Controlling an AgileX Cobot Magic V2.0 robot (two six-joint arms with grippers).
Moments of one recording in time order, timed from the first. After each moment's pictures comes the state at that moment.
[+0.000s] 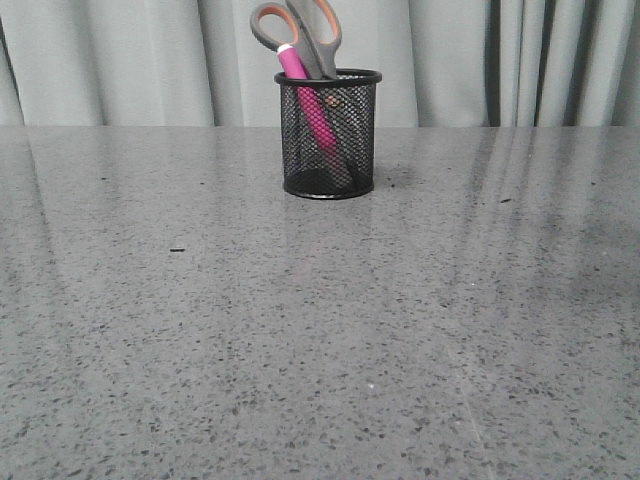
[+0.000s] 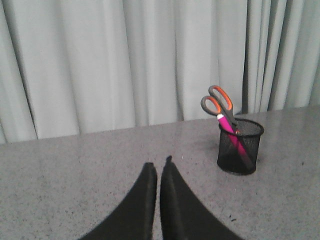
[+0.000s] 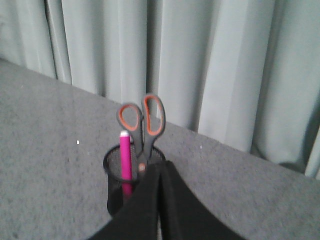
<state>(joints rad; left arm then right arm) -0.55 0.09 -0.61 0.35 0.66 -0.28 0.48 0.86 -0.76 -0.25 0.09 0.11</state>
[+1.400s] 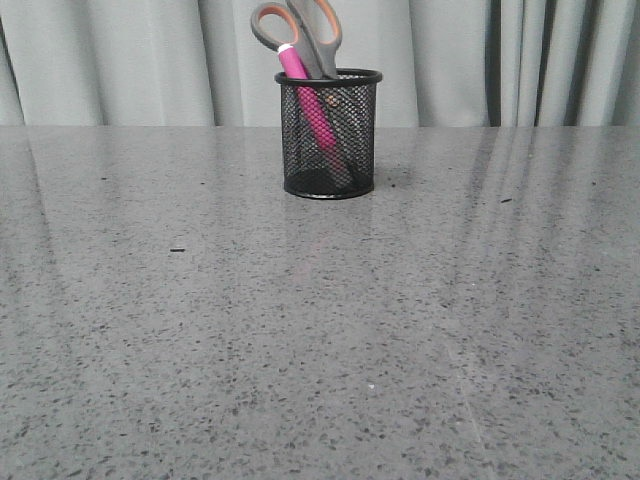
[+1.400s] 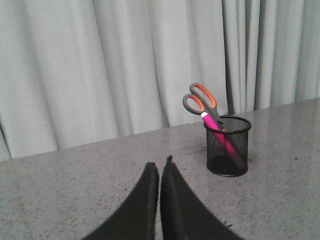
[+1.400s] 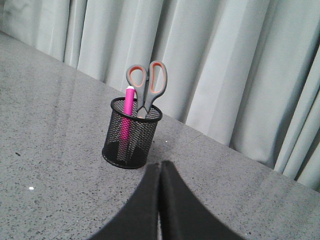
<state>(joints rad) -0.53 0.08 -0.40 0.38 0.37 -0.26 0.48 0.34 -0.28 -0.43 -0.02 0.11</state>
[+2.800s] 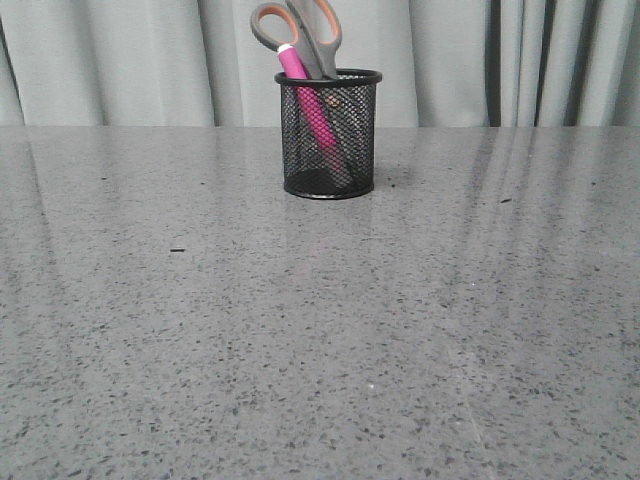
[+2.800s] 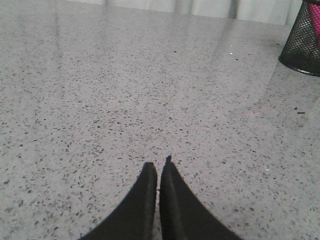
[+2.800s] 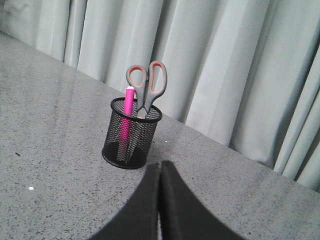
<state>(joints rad) -0.11 0.00 0.01 -0.26 0.34 0.15 0.48 0.34 -0.28 -0.43 -0.02 0.11</state>
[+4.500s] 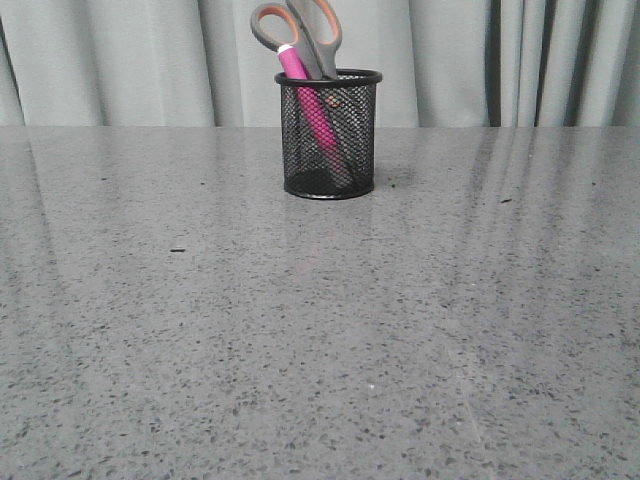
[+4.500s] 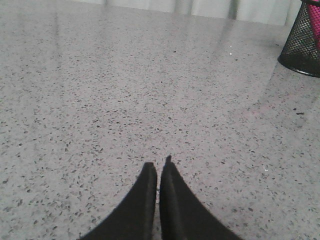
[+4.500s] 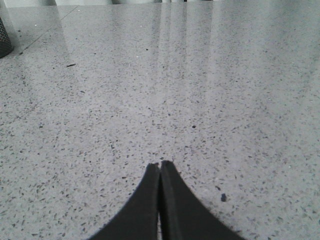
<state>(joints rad) -0.11 0.00 0.01 -0.27 0.34 0.15 0.05 -0.01 0.02 -0.08 0.32 0.11</state>
